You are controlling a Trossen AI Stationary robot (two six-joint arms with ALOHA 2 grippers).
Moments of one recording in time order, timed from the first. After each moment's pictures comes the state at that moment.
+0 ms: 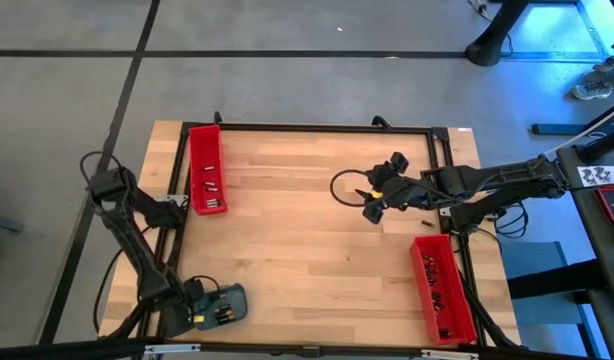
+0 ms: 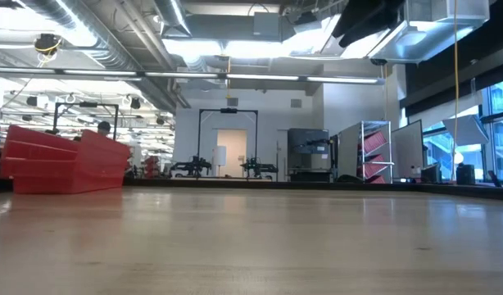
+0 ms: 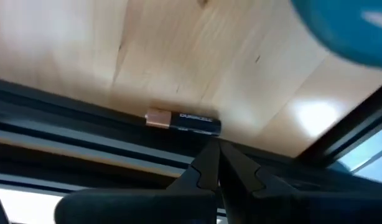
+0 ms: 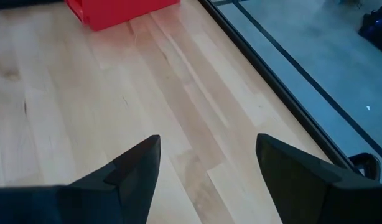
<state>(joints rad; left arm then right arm) -1.17 1.61 0.86 -0.71 0.38 -1.57 0.17 1.23 1.20 -0.79 0.57 0.37</state>
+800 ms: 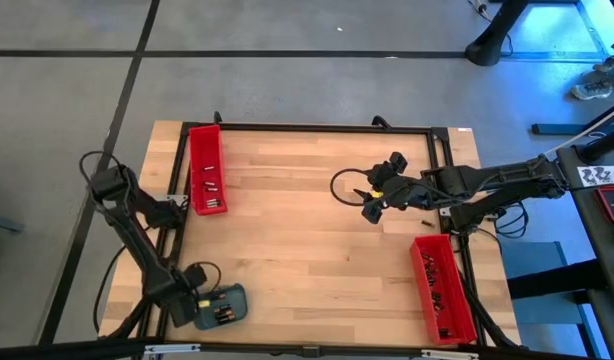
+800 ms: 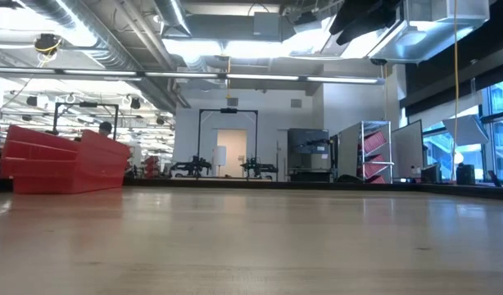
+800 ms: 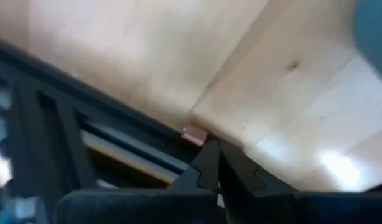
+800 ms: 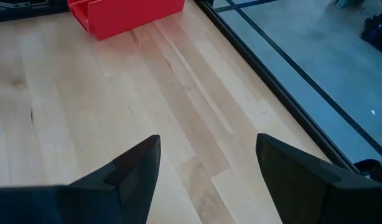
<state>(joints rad) -1.10 1.59 0.85 -0.89 0.28 -1.62 0.17 1.23 1.20 -0.76 0.57 0.36</state>
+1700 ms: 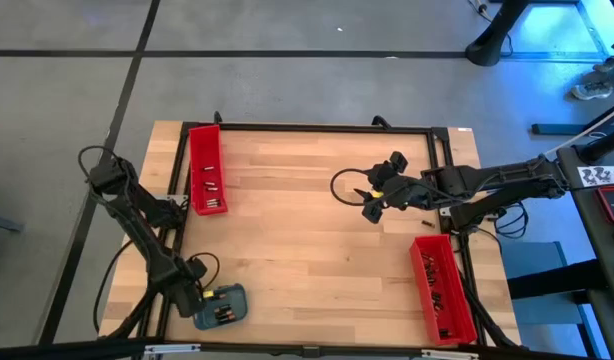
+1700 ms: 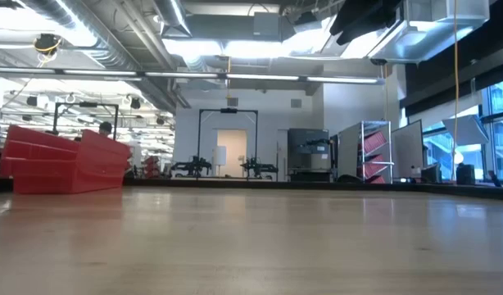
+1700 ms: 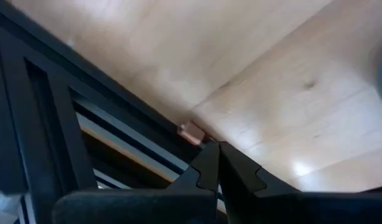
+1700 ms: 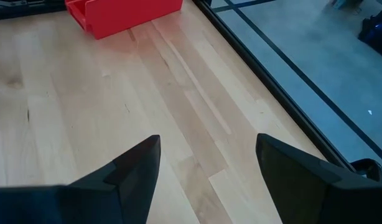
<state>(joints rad) -1.06 1.51 0.75 -0.77 0.37 -1.83 0.17 1.23 1.20 -0.76 0.57 0.36</state>
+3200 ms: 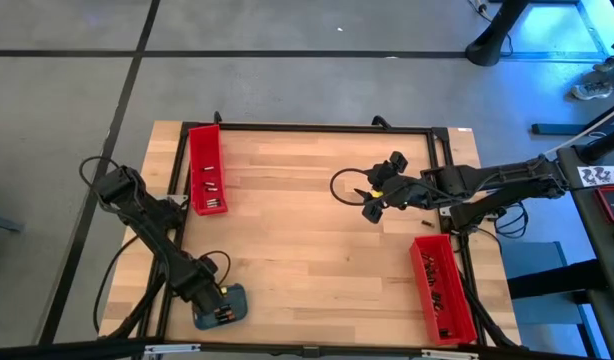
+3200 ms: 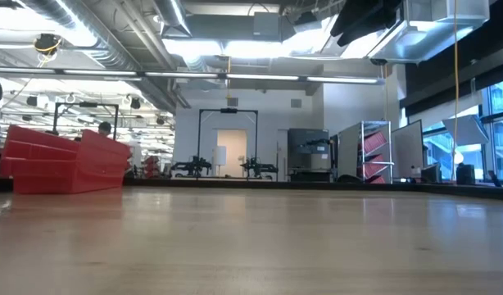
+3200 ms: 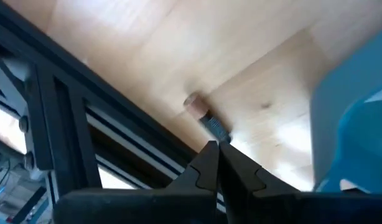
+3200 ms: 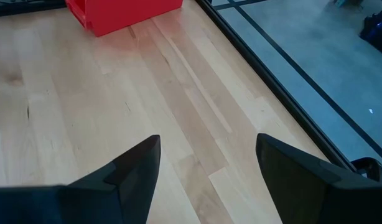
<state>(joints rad) -0.89 1.63 0.91 -0.98 0.38 -1.66 0.17 1.23 1.20 -0.77 0.56 0.36</state>
